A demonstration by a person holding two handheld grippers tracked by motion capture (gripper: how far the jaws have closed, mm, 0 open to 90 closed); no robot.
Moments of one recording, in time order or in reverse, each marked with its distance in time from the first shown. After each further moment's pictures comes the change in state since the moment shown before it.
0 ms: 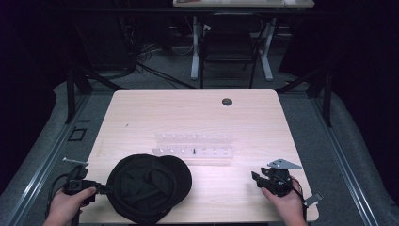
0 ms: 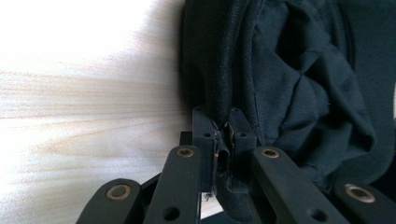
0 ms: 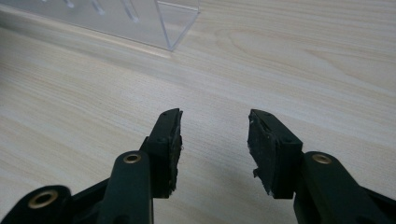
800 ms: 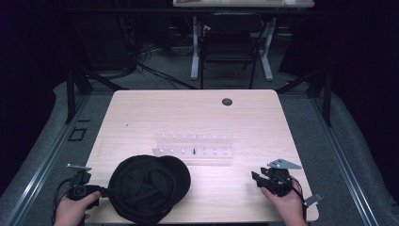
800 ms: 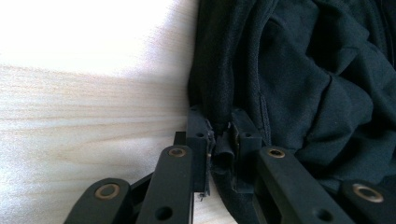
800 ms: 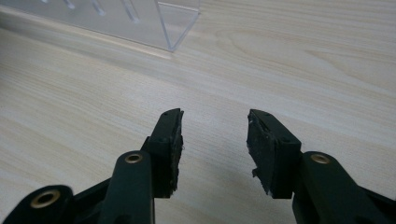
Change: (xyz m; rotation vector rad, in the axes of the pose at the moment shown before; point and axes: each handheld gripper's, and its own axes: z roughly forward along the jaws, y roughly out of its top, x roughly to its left) left arm 0.008 -0.011 0.018 -0.047 0.057 0.017; right arm 0.000 0.000 0.000 -0.003 0.002 0.001
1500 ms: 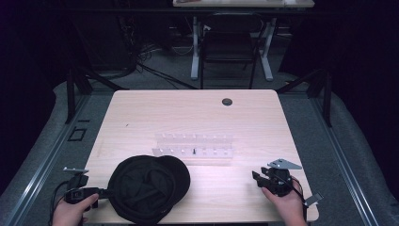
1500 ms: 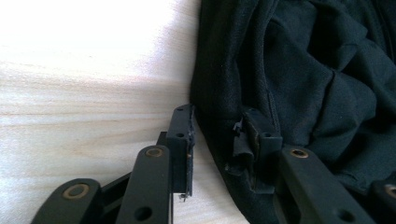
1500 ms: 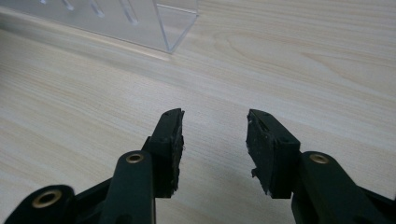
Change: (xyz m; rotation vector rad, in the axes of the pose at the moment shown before) left arm 0.005 -0.009 -0.003 -0.054 0.000 0.025; right arm 0.000 0.000 -0.001 -0.010 -0.009 -0.005
